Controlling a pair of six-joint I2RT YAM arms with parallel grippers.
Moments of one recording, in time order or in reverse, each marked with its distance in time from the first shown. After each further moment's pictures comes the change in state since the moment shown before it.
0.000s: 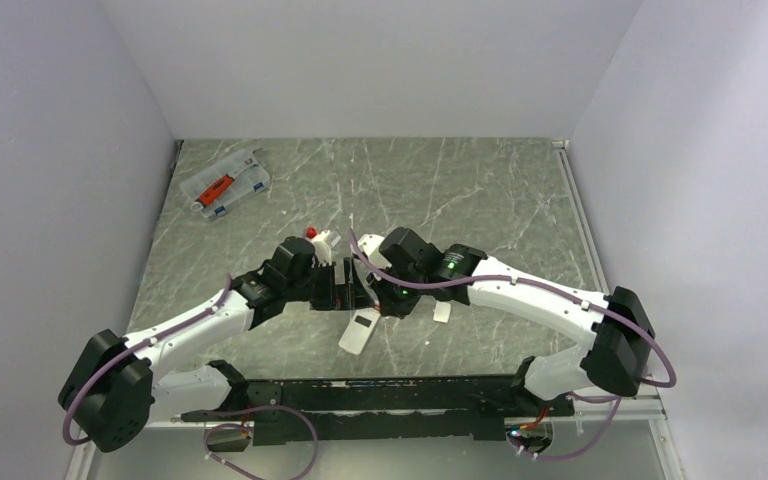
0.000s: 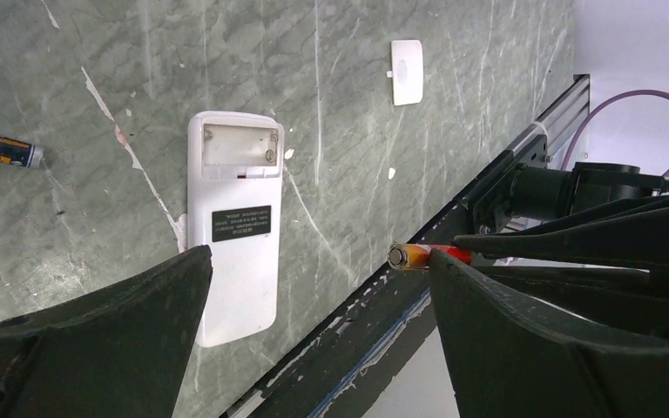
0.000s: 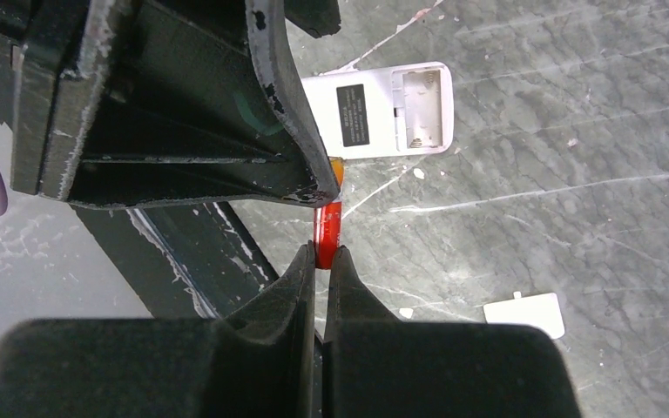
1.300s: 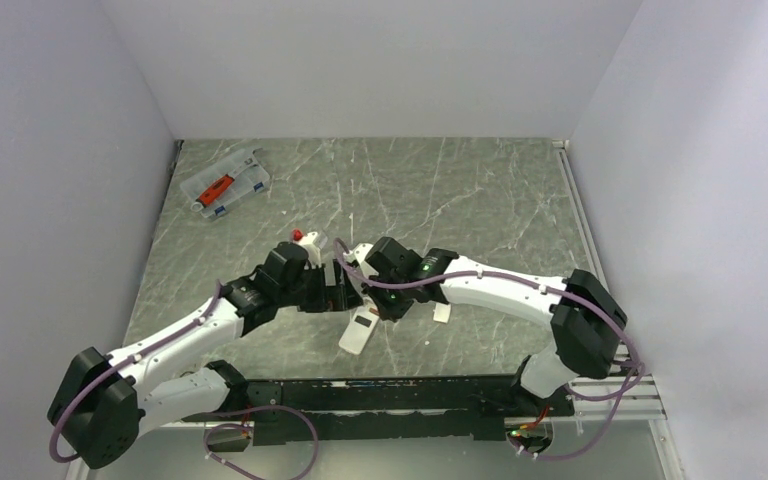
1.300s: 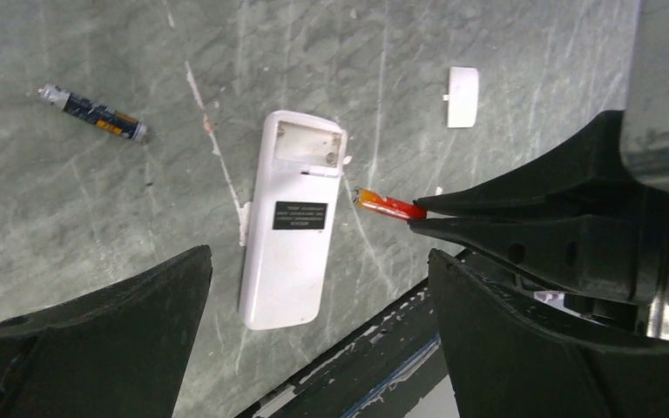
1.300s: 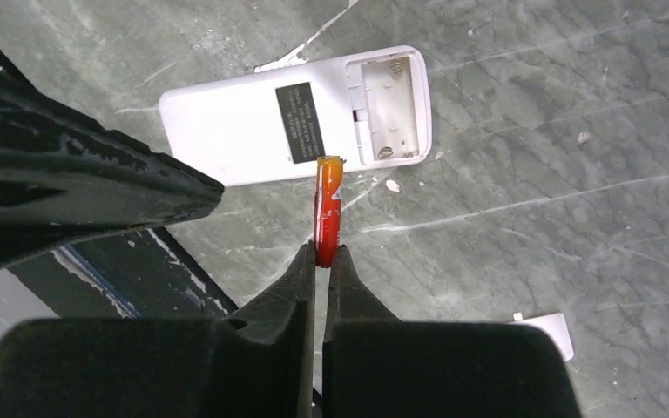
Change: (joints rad) left arm 0.000 -0.094 -0.010 -0.100 -0.146 0.001; right arm 0.000 0.139 -0.035 0.068 0.065 0.015
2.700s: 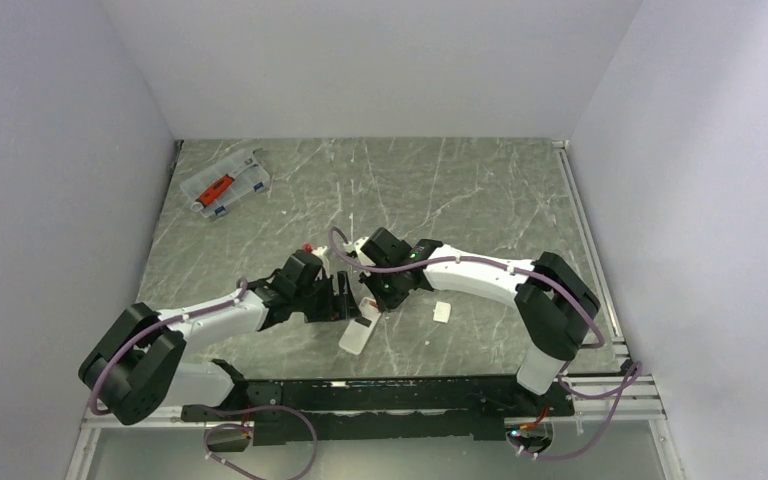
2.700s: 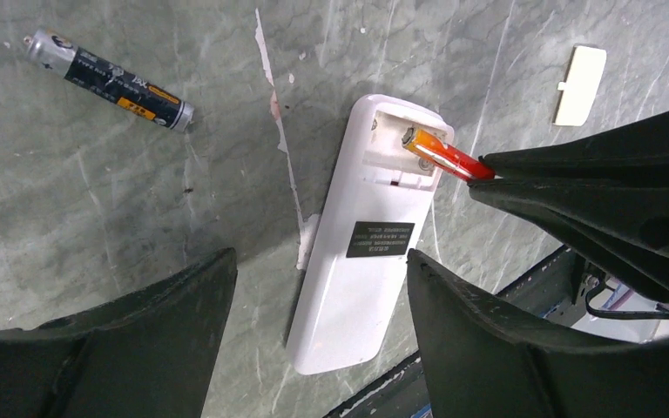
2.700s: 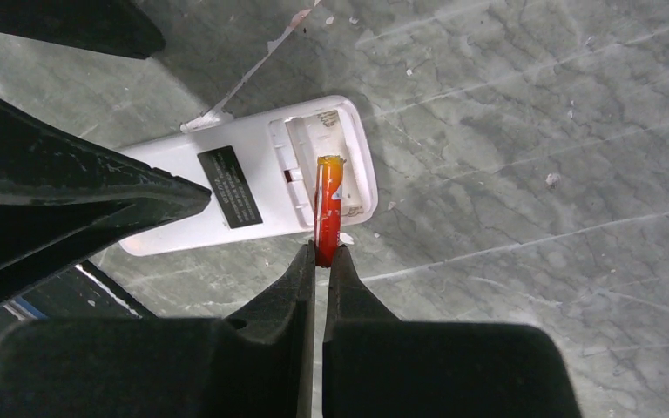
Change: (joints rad) left arm 0.001 0.241 -0.086 0.154 0.005 -0.023; right arm -0.077 0.170 0.049 0.048 -0.010 0.013
